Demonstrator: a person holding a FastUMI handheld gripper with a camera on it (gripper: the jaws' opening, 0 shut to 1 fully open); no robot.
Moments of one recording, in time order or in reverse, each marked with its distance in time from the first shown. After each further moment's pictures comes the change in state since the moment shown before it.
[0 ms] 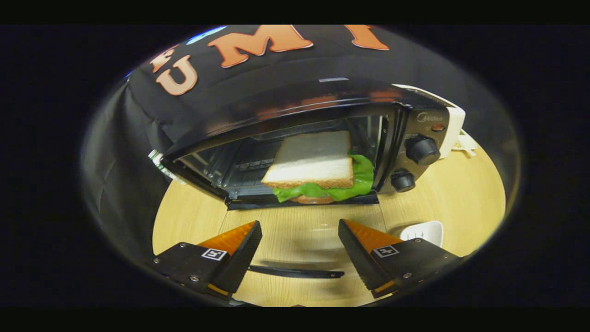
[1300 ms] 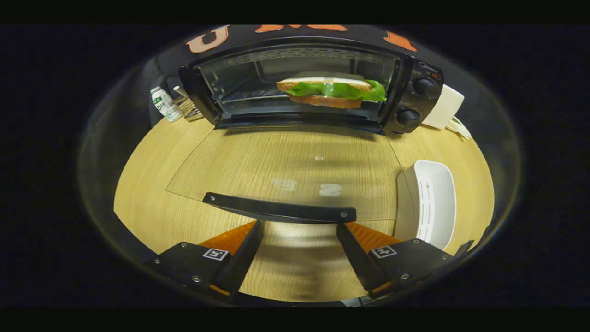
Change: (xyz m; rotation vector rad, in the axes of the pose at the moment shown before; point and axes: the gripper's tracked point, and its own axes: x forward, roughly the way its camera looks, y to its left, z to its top) arm 0.007 -0.017 -0.125 -0.177 0.215 -0.145
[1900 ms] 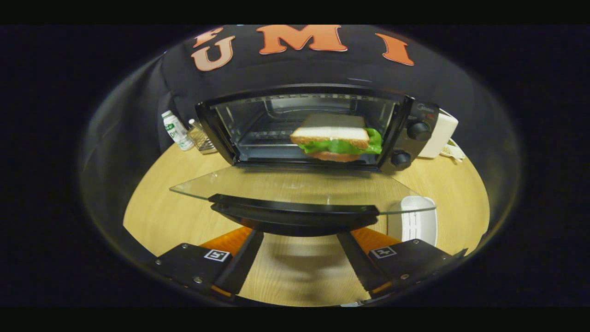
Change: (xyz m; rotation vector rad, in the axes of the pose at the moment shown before) arm -0.045 0.017 0.075 0.042 -0.203 0.064
